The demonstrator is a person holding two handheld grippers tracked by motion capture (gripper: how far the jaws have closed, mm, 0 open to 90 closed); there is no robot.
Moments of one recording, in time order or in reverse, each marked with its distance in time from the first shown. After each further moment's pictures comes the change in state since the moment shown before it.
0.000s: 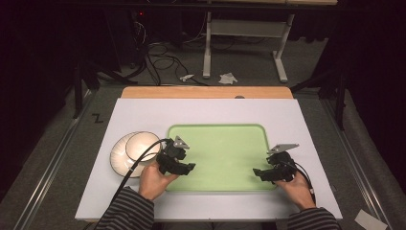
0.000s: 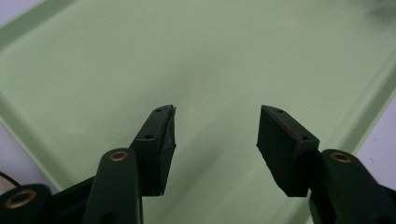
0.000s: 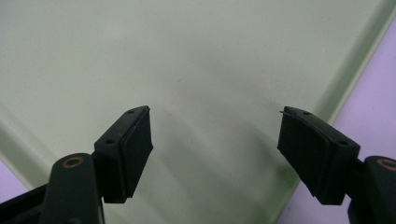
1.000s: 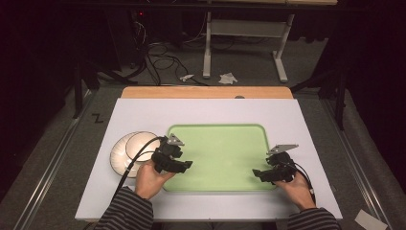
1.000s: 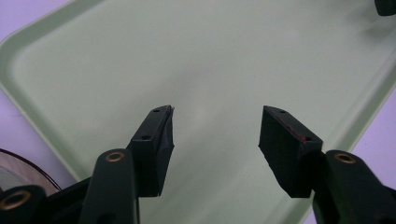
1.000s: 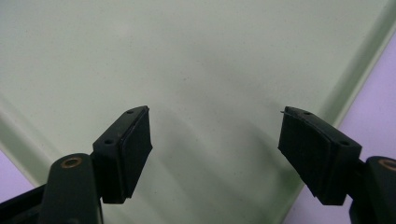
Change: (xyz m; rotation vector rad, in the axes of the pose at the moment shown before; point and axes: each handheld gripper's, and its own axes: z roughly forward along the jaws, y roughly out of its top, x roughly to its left) left arm 0.006 0.009 -0.011 -0.030 -0.009 -0.045; right arm 0.001 0.000 0.000 0.000 0.014 -0.006
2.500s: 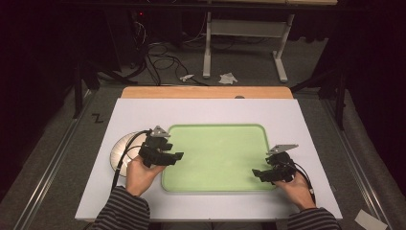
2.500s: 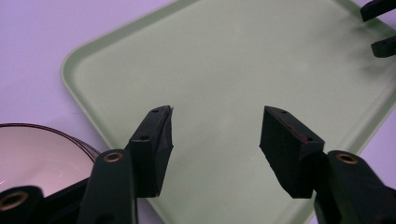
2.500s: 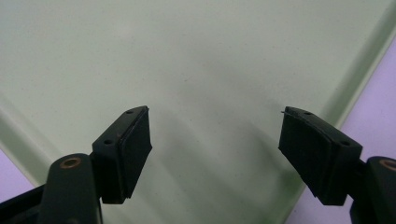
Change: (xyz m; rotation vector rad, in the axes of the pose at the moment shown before) left arm 0.016 0.026 -0.026 -0.098 0.010 -0.082; right arm 0.000 0.000 0.000 -0.003 0.002 -0.005
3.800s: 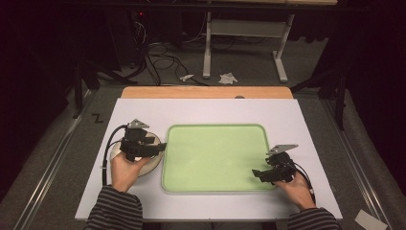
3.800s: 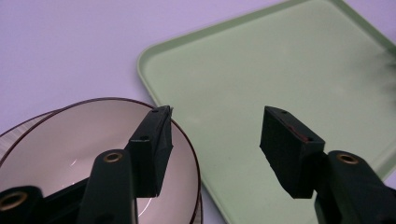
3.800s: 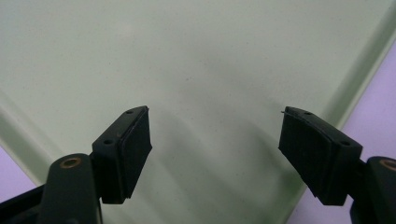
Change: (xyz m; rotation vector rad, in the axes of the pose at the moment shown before) left arm 0.038 0.028 -0.022 -0.090 0.092 -0.094; right arm 0.000 0.000 0.000 0.003 0.003 0.002
